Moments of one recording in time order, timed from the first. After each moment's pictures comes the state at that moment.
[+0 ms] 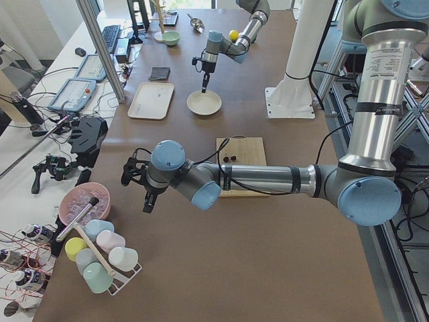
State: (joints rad) left arm -1.51 -1.66 -1.49 -2.22 -2.35 -0.43; right arm 0.55 -0.97 1.41 -0.83 1.85 1.39
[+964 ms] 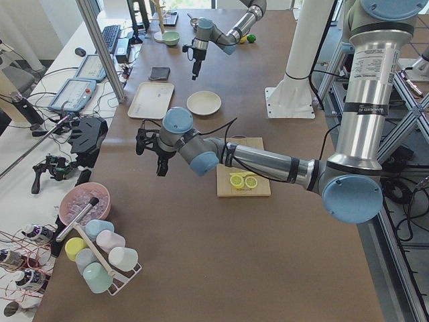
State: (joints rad) left arm -1.26 -1.64 -1.73 -2.21 -2.23 -0.95; right arm 0.72 -1.00 1.43 -0.83 2.02 1.38
